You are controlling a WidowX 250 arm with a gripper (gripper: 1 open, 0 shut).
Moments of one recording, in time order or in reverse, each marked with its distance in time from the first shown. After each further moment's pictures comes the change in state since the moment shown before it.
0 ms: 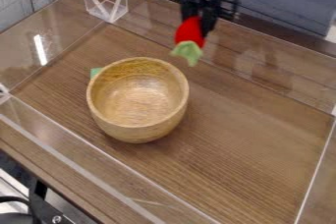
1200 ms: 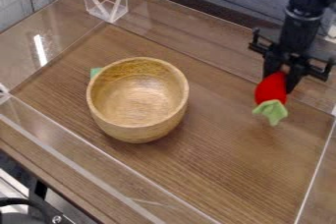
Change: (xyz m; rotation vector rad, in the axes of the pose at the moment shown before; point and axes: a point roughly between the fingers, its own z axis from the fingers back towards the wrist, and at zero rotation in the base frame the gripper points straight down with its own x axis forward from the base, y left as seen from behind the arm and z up) arm -0.002 -0.084 -0.033 -0.051 0.022 -0.014
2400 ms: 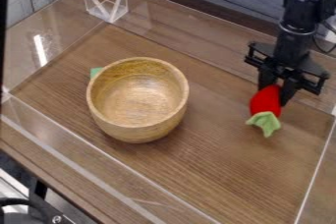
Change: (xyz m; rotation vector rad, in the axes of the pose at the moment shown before) arm -0.012 -0.016 -0.012 -0.016 0.053 -0.071
